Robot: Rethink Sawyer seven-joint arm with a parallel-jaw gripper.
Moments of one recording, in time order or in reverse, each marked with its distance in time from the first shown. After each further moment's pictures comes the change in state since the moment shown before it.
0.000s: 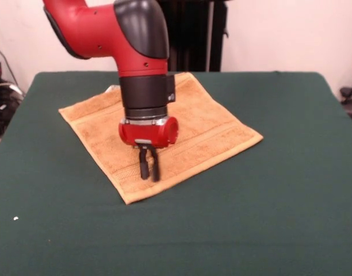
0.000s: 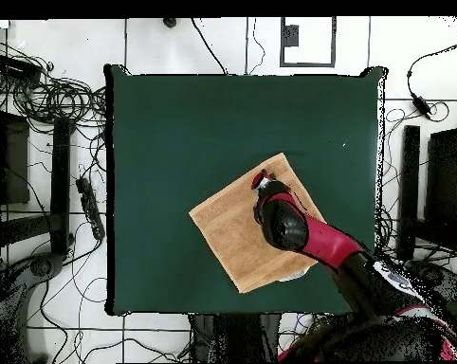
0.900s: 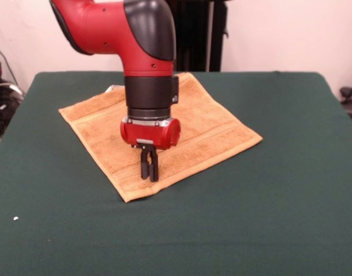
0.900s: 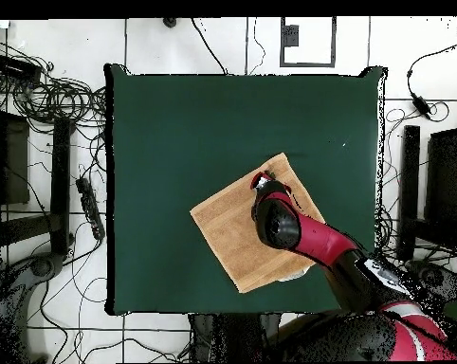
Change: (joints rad) arm 0.088 -0.013 -0.079 -0.016 0.037 -0.015 0.000
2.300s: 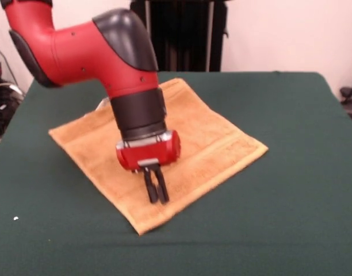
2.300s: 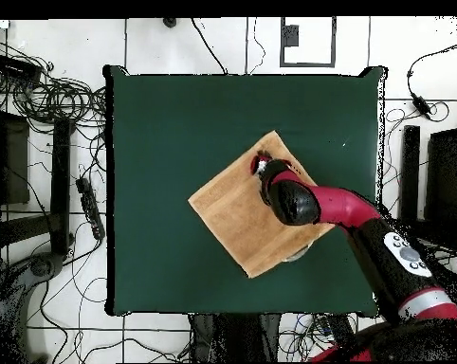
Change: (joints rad) arm -0.239 0.099 0.377 -0.217 -0.504 0.296 0.000
